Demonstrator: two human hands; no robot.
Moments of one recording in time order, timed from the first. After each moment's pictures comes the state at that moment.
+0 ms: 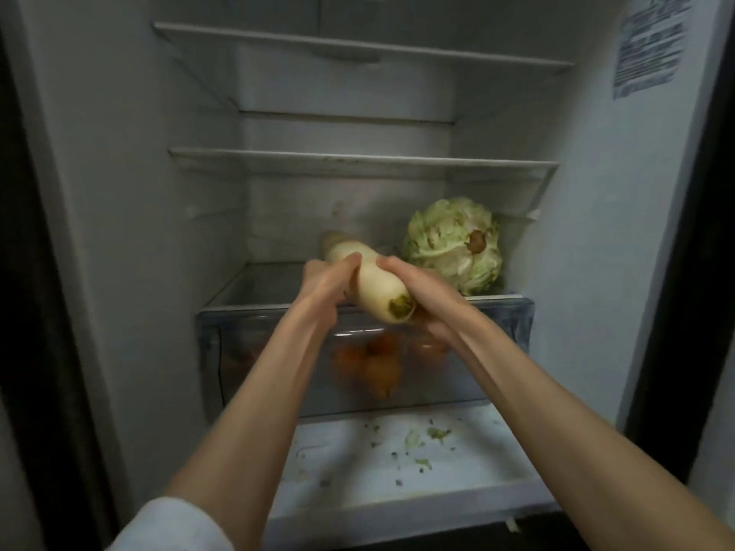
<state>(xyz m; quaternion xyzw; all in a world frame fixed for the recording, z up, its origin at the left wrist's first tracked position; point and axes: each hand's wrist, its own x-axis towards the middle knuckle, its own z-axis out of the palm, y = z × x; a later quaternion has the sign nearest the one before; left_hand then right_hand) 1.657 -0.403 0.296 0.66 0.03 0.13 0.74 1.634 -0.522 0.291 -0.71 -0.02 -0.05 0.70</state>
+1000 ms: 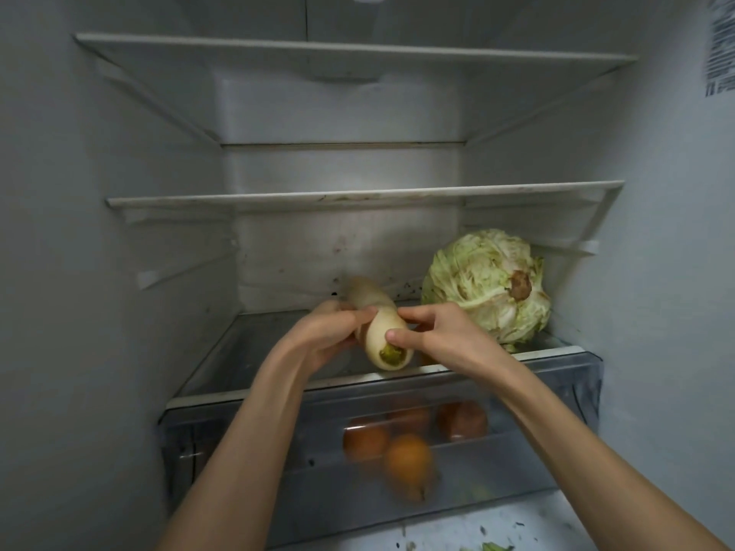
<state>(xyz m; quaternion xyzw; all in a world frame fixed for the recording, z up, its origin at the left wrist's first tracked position) 1.757 -0.381 0.300 0.76 -0.12 -0.01 0.64 1.709 -0.538 0.297 -0.88 -0.13 -0.12 0.45</state>
